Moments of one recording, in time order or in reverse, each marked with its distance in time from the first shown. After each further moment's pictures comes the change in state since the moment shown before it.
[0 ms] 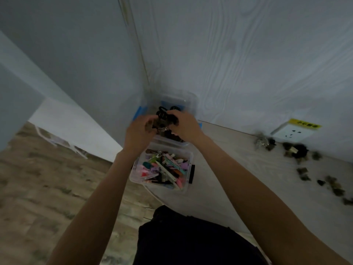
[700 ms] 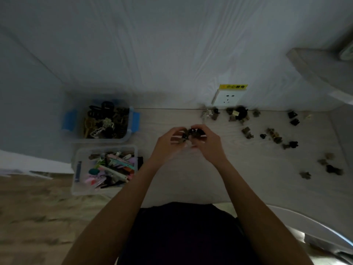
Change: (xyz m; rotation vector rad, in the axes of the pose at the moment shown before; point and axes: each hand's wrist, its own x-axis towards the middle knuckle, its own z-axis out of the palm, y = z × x) left_hand -0.051 0.115 0.189 -0.421 -0.533 0.094; right_hand -0.175 0.160 -0.048 0.506 0.463 0.417
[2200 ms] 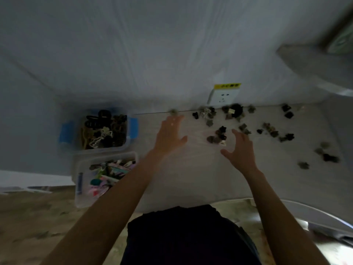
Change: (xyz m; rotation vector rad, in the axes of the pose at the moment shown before) left_hand 0.043 0.004 -0.009 0.639 -0.076 0.143; right_hand -0.019 0.052 -0.067 -0.652 0.117 0.257
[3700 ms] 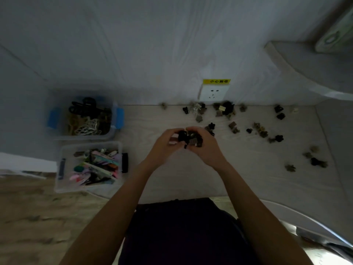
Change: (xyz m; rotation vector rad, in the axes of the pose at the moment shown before) left_hand -0.050 0.062 0.015 -0.624 -0.005 -0.179; right_hand -0.014 -0.045 -0.004 0.491 -0.178 -0.372
